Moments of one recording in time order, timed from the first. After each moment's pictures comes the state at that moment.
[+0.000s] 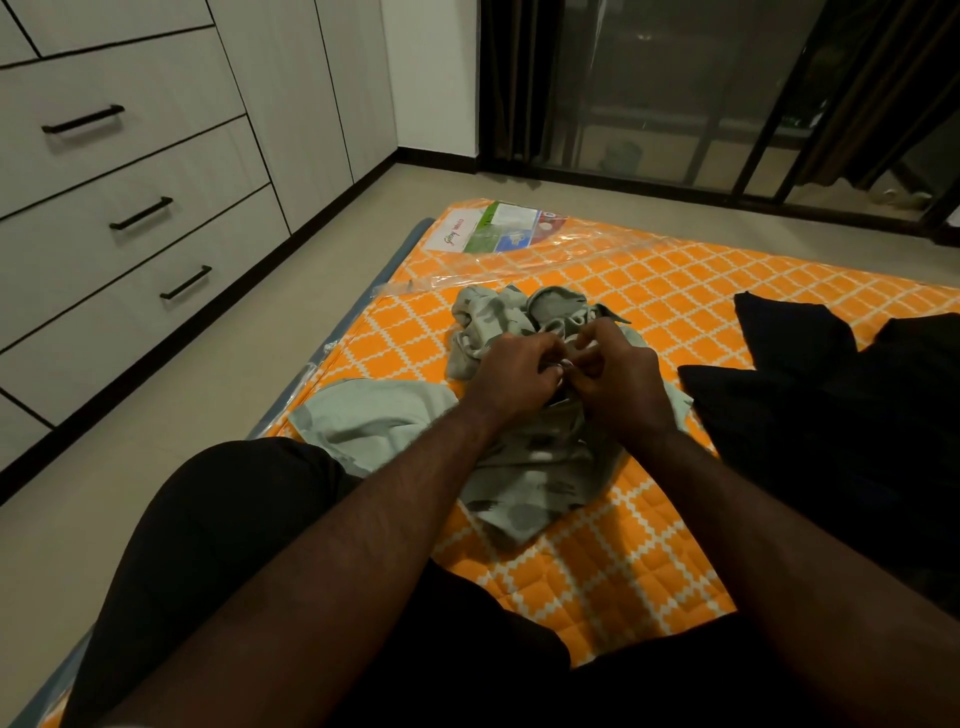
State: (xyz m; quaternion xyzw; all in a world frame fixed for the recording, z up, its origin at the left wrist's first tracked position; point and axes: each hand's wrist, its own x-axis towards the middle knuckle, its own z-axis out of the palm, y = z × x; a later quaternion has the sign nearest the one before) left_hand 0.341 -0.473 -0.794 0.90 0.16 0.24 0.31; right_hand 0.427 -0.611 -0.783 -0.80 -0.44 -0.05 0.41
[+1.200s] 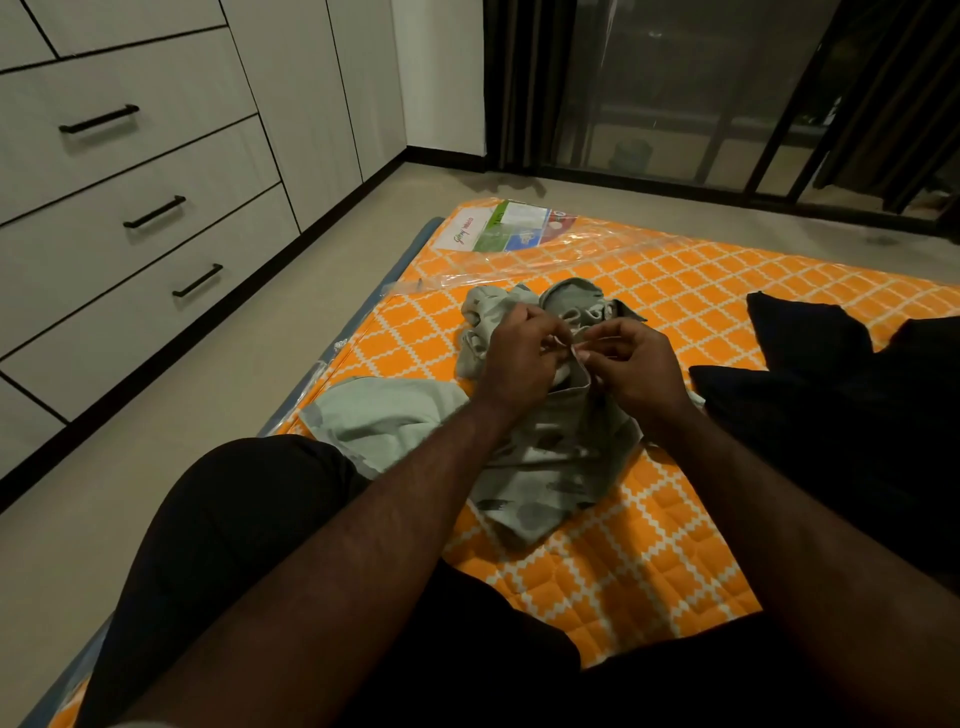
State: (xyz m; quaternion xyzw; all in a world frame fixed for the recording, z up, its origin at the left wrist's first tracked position) left_hand 0.343 -0.473 -0.786 0.86 0.19 0.35 0.33; right_hand 0.440 -0.605 -0.778 -0.74 -0.32 0.15 0.58
